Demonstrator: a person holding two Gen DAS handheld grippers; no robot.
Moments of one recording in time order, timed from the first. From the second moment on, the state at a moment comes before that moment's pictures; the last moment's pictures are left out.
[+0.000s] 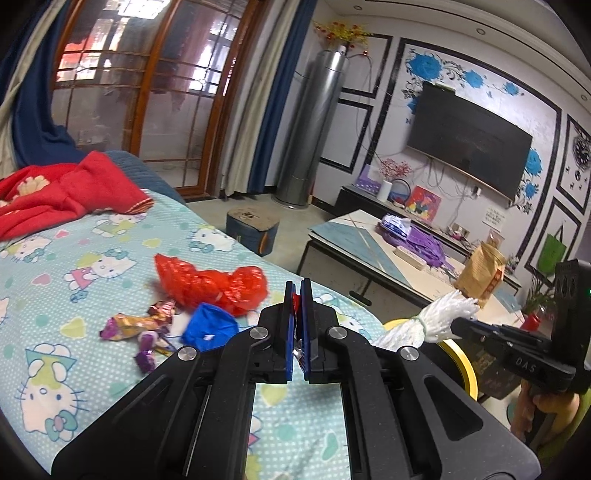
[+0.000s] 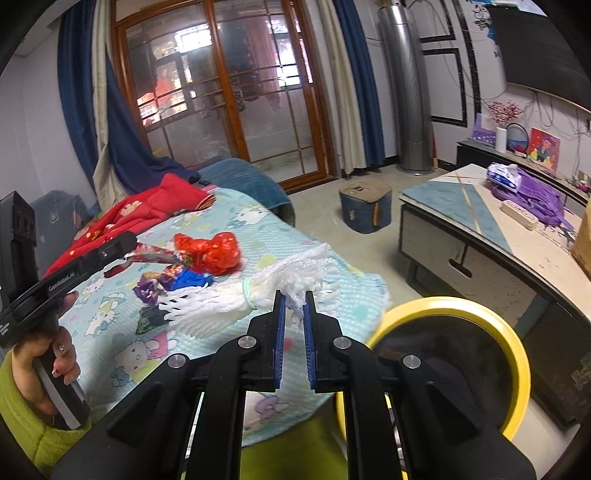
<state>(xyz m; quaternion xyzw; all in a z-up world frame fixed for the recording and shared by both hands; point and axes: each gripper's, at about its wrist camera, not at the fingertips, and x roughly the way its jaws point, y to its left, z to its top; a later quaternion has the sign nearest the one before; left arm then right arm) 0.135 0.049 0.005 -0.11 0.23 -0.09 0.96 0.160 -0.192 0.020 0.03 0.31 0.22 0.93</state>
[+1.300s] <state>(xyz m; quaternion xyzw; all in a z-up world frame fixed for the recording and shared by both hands) 0.147 -0.090 -0.029 0.00 0.27 -0.23 0.93 0.163 -0.329 -0.015 0.08 0.33 0.03 0.94</state>
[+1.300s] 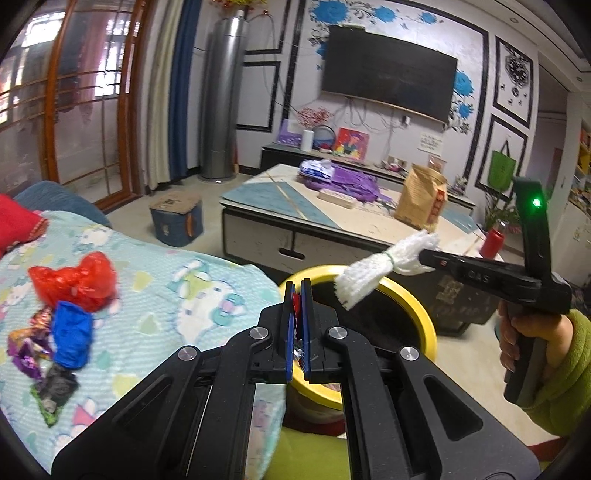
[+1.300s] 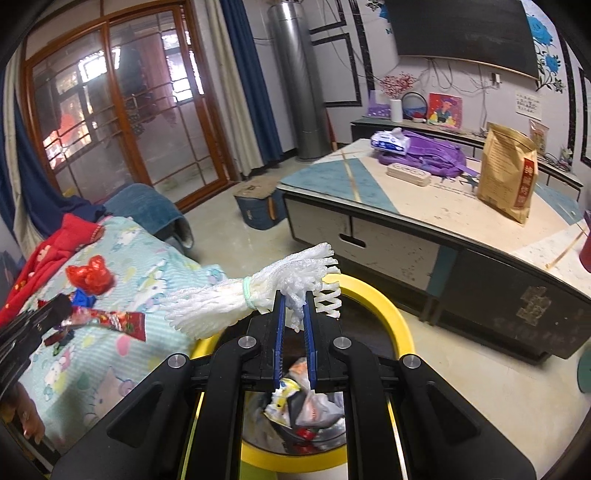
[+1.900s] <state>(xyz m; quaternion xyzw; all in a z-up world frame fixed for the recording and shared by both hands) 0.173 -0.149 -0.076 0.03 0.33 -0.28 0.90 0.177 -0.348 -0.060 0.08 0.38 -0.01 0.92</state>
